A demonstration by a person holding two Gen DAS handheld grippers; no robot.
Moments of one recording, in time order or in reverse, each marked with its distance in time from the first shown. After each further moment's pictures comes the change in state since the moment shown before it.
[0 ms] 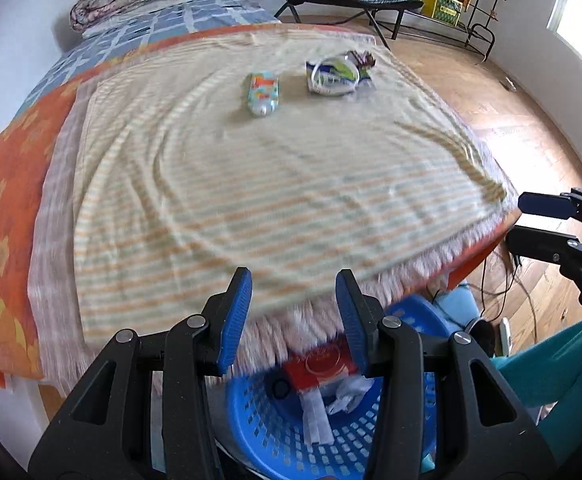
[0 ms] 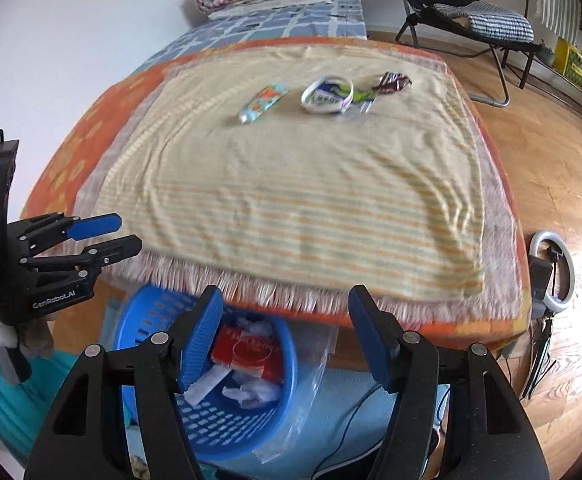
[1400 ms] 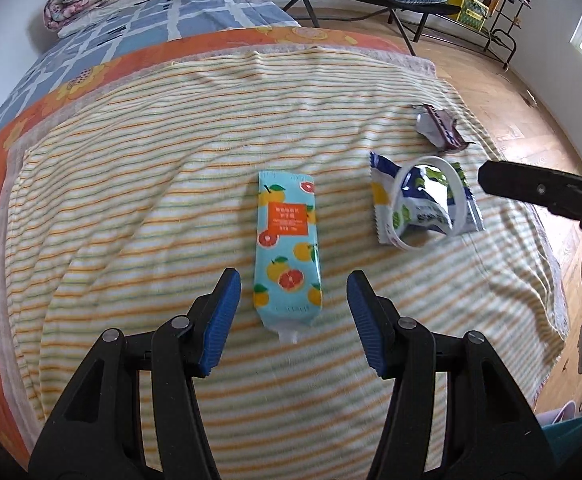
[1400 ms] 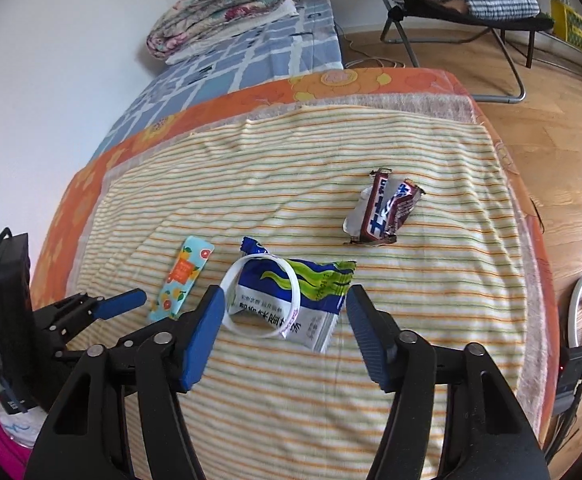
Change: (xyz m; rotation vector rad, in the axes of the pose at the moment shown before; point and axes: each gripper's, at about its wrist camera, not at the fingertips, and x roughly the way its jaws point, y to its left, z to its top) left arm 0.147 0.036 0.179 -0.031 0.045 0.002; right arm 0.126 -0.093 0.194 0.156 -0.028 0.093
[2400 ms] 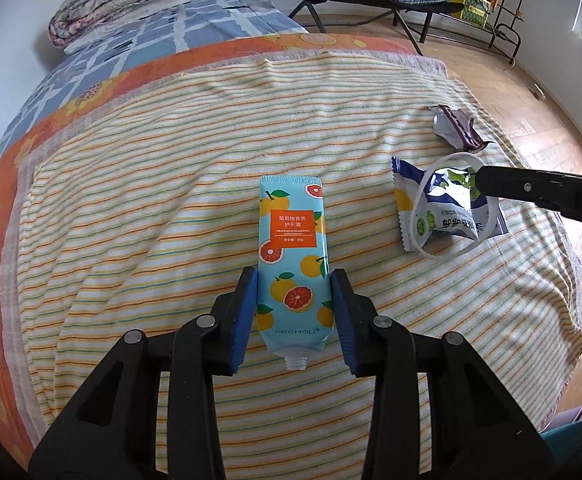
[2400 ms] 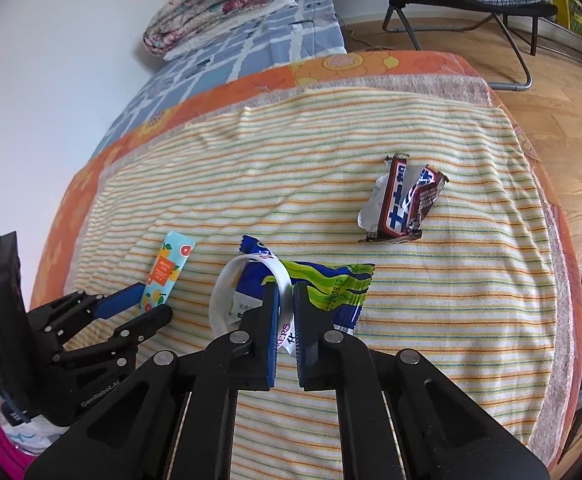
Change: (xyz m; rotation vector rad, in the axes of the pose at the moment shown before) left arm 0.003 0.003 0.000 0.037 -0.040 0.065; right arm 0.016 0.001 -0.001 0.024 -0.002 0.030
